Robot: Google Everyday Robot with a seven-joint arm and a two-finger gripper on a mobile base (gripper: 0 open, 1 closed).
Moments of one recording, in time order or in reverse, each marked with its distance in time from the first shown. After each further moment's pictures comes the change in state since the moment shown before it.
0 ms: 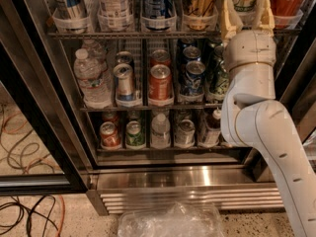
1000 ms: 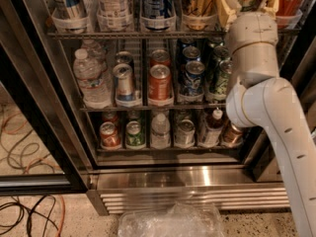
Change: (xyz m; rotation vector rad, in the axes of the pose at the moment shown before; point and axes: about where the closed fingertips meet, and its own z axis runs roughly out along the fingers) arm 0.002 -0.003 0.040 -0.040 -0.001 0.023
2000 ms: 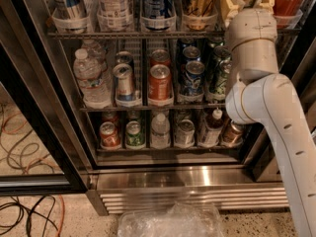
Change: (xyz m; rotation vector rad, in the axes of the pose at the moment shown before) arm -0.002 0.000 0.006 -0.004 -0.003 0.007
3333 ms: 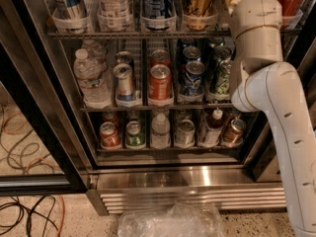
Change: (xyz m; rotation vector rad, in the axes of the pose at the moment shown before) arm -0.021 -0.002 0.022 -0.019 -0.081 -0.043
